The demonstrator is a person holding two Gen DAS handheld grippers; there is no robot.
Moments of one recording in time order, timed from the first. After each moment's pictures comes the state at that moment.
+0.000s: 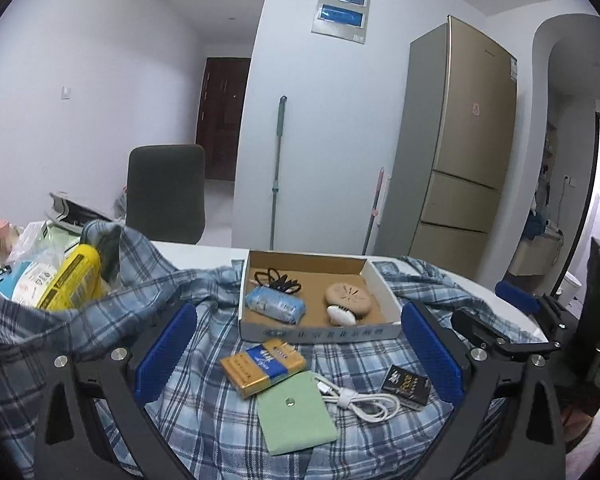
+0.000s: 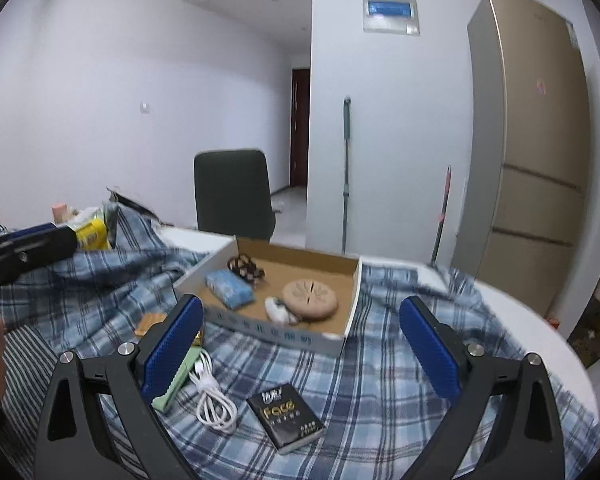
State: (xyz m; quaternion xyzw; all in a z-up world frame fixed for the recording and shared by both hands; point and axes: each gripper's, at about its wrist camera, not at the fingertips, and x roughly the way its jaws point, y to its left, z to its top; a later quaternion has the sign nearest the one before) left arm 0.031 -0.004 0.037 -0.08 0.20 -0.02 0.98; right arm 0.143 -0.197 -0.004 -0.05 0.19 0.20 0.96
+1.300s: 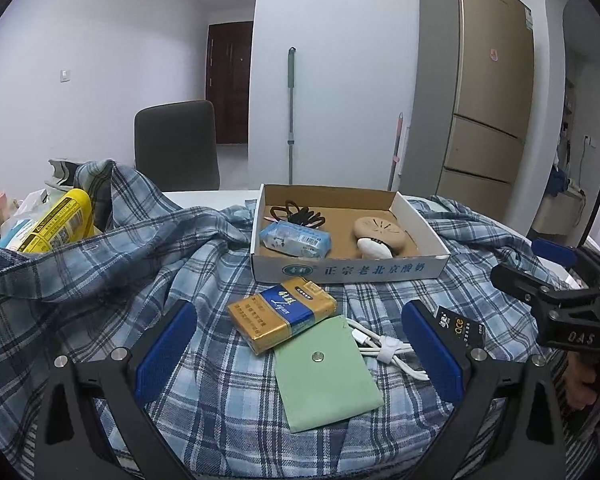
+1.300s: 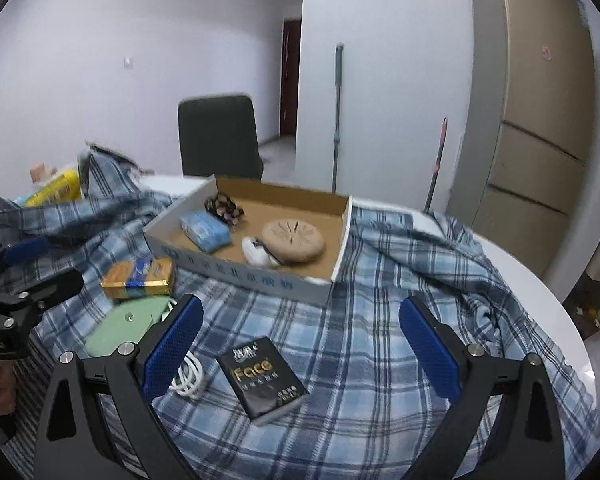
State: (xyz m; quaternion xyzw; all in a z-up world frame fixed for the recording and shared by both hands) left arm 0.059 -0.012 -0.028 -0.04 0.28 0.01 0.96; right arm 0.169 -0.195 -0.037 -0.08 0.29 0.18 0.94
